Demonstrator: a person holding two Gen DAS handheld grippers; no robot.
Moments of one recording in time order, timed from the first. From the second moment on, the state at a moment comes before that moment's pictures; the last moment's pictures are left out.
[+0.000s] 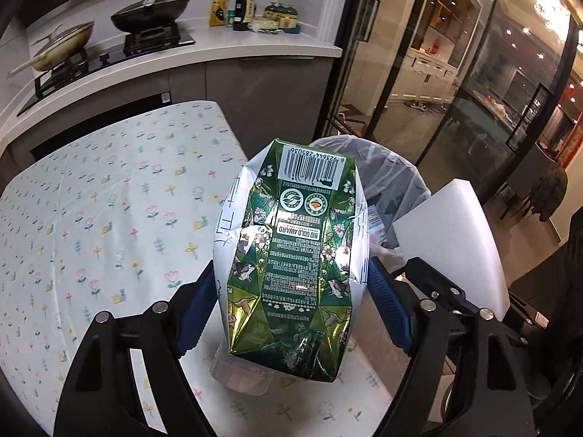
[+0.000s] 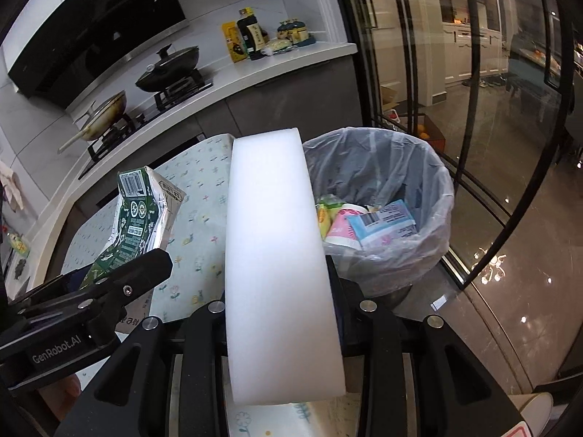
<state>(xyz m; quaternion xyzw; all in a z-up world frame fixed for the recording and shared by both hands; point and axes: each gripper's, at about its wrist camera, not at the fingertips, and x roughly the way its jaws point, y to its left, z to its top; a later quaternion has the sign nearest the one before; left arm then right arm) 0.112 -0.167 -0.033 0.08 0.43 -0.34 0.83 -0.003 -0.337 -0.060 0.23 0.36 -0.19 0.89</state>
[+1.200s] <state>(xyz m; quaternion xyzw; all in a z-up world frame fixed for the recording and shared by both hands) 0.168 -0.305 -0.062 0.12 0.43 -0.35 0.82 0.033 -0.448 -0.104 0.27 0.36 -0.26 0.86</state>
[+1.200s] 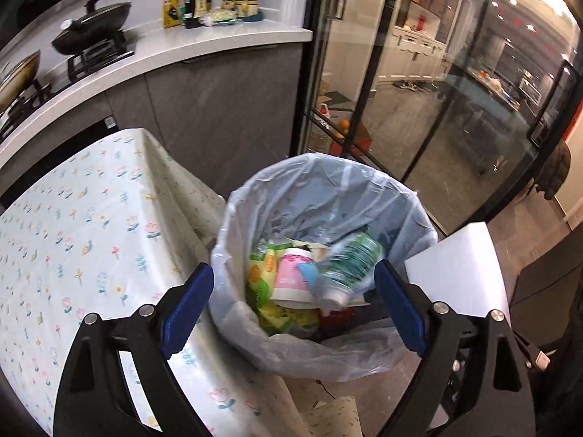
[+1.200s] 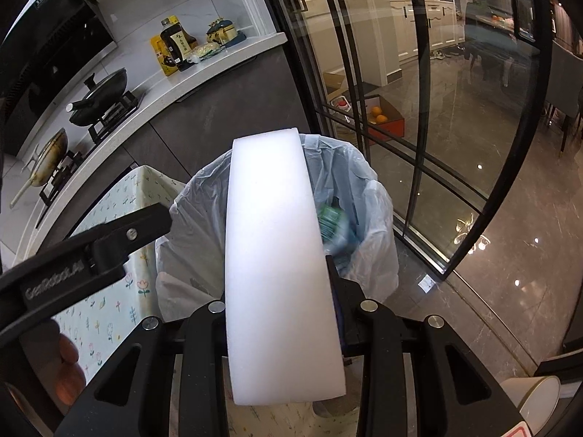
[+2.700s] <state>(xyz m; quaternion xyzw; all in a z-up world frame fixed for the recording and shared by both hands) 0.135 -0.164 -0.022 0.06 0.41 -0.29 0.86 0.002 -0.339 -0.048 0.19 0.38 -0.23 0.88</state>
